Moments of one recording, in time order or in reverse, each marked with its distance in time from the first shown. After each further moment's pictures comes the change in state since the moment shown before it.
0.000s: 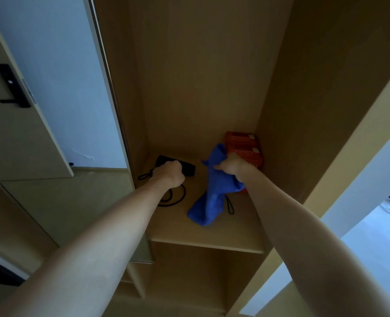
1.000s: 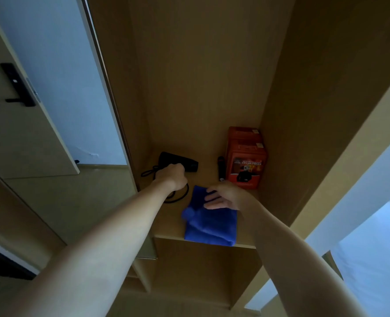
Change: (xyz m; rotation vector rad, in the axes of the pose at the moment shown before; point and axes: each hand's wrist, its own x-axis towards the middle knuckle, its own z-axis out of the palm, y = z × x) left_hand -0.002 -0.003 0.019 0.013 -0.040 -0.012; right_hand 0.008 0.070 0.068 0.413 -0.305 0.253
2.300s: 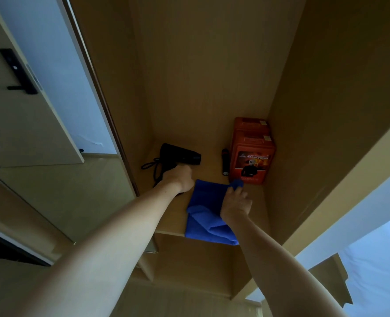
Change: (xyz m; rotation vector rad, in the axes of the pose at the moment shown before) left_hand 0.017 0.009 0.031 -0.047 -0.083 -0.003; right_hand 0.037 0.060 0.011 -1.268 0.553 -0.015
